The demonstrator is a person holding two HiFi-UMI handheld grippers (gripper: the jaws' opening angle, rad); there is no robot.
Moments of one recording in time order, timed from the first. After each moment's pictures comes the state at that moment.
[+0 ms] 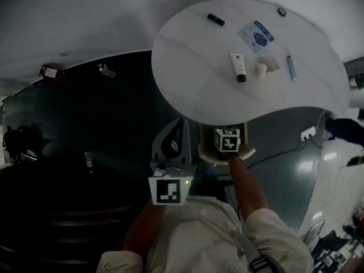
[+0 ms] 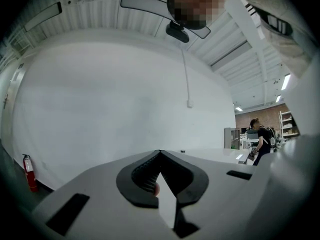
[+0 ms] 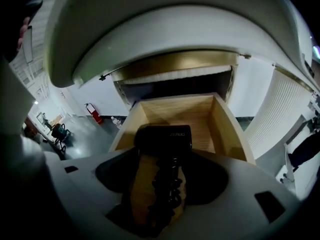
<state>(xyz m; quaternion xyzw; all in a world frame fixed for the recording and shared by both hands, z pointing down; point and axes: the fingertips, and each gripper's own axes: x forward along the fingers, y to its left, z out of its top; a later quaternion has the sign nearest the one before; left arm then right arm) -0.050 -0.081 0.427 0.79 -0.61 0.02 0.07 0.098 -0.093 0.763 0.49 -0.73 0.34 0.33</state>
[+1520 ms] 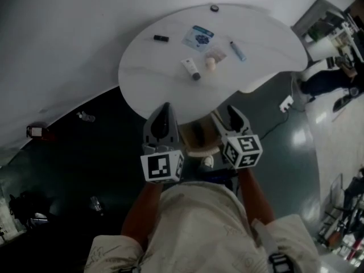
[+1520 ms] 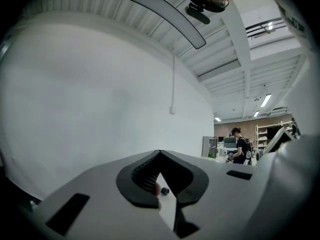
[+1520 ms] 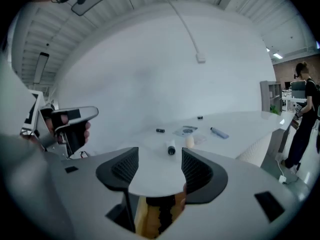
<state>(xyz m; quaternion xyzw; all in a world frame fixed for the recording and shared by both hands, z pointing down) -0.002 -0.103 0.384 0.86 -0.50 -0.02 0.06 0.160 -0.062 0.472 0.62 -0.75 0.20 0.10</state>
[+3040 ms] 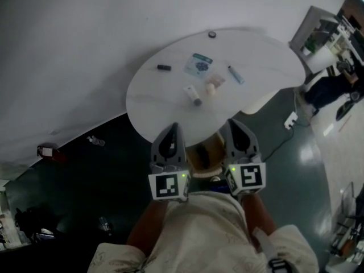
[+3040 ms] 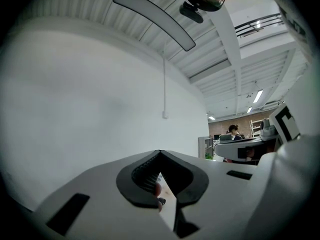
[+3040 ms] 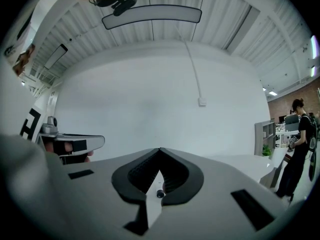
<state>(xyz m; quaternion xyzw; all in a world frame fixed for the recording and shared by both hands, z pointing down) 0.024 -0.094 0.336 0.88 -0.48 -0.02 0.02 0.163 -0.056 0.336 0.68 -0.74 0.02 0.03</state>
